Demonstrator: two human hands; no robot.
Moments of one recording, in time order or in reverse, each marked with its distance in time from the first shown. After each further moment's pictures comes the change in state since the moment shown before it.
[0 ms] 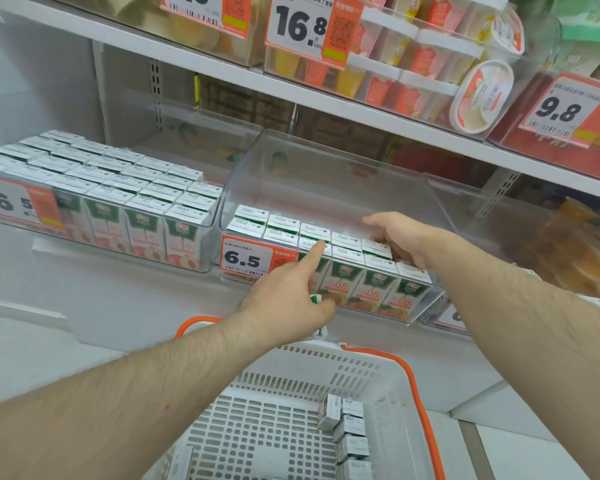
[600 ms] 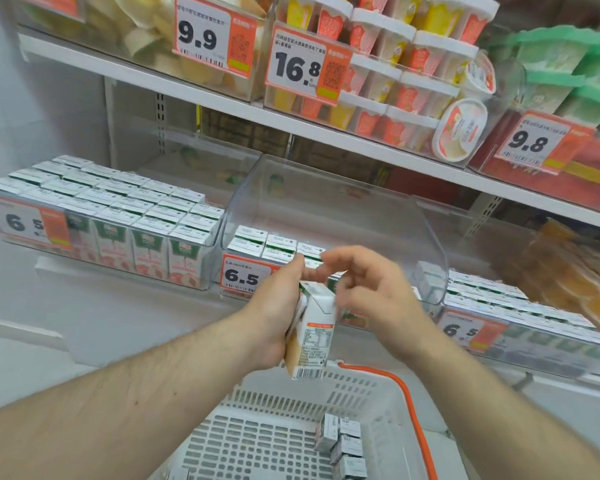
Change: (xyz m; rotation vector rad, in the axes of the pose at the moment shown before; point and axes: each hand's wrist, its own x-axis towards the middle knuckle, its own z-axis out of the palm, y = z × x) left_hand -0.011 0.037 -0.022 -1.339 -0.103 -0.504; right_hand -0.156 0.004 0.079 0.399 -0.013 -0.821
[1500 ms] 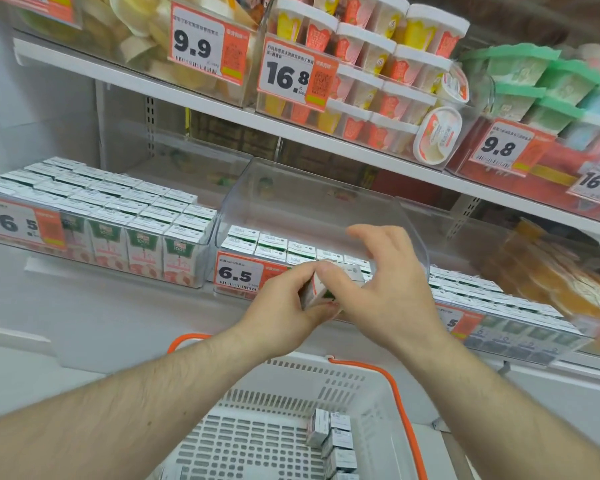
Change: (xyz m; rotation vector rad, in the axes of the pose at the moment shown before) left_hand -0.004 -0.017 -0.012 0.873 -0.092 0.805; right_hand -0.021 -0.029 0.006 -0.761 0.410 -0.070
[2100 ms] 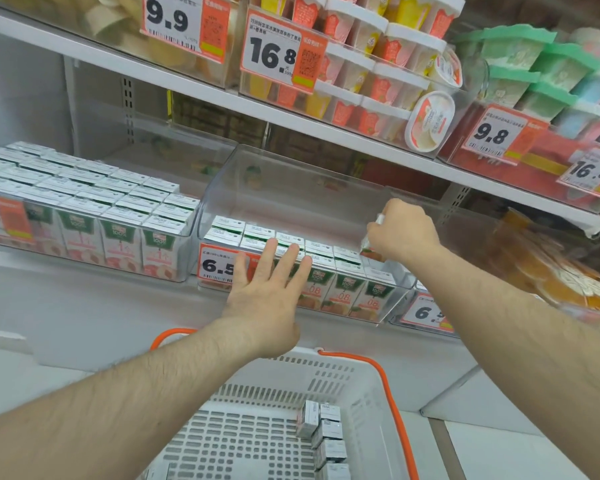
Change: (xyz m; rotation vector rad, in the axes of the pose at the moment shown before) left_hand 0.013 -0.026 0.007 1.088 -0.349 -0.176; right_hand 0.103 0.071 -0.004 -0.483 -0.187 0.354
